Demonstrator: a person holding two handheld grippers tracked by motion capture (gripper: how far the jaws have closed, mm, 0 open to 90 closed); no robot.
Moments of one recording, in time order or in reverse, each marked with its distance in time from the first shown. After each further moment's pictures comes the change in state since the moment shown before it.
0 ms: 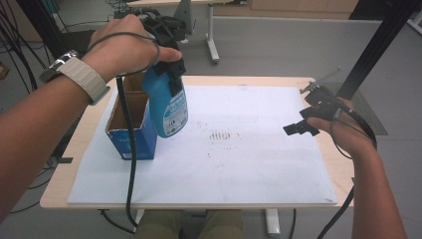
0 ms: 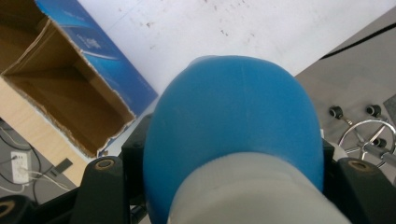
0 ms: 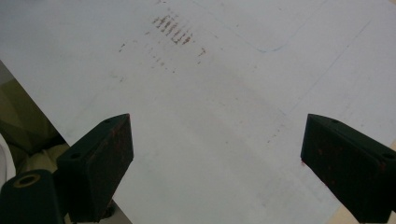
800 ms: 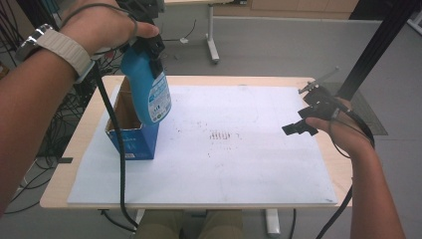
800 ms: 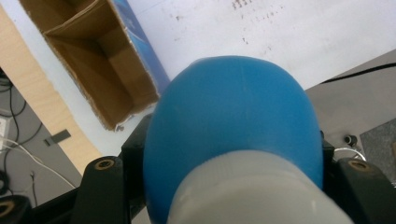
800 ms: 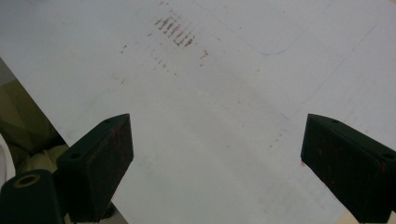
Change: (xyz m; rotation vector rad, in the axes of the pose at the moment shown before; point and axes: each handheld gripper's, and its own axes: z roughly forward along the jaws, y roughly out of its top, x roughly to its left) left arm 0.045 -0.013 -0.027 -0.011 -0.019 -0.202; right arm -0.003 0.002 0.005 -0.005 0.013 -0.013
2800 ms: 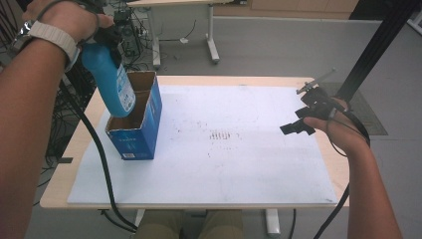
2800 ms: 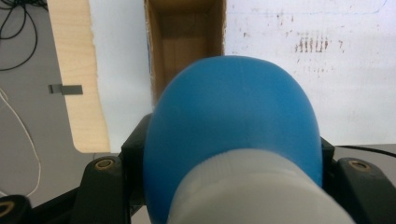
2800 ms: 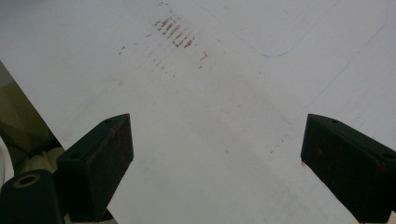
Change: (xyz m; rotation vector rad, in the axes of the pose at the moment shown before) left arm 0.093 -0.019 0.008 -0.043 -0.003 -0.427; right arm -0.012 -0.003 0.010 -0.008 0.020 0.001
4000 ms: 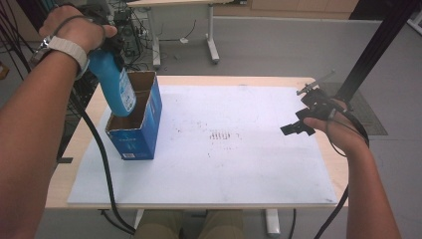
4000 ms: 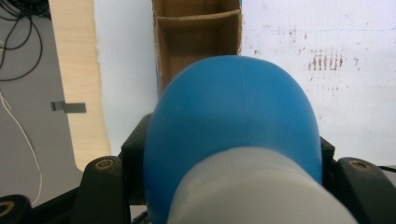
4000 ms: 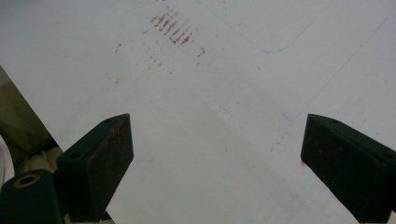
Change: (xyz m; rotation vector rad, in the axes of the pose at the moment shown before) left arm 0.010 0.017 0.030 -0.025 0.012 -0.003; right arm -0.006 -0.002 0.006 0.009 0.005 0.011
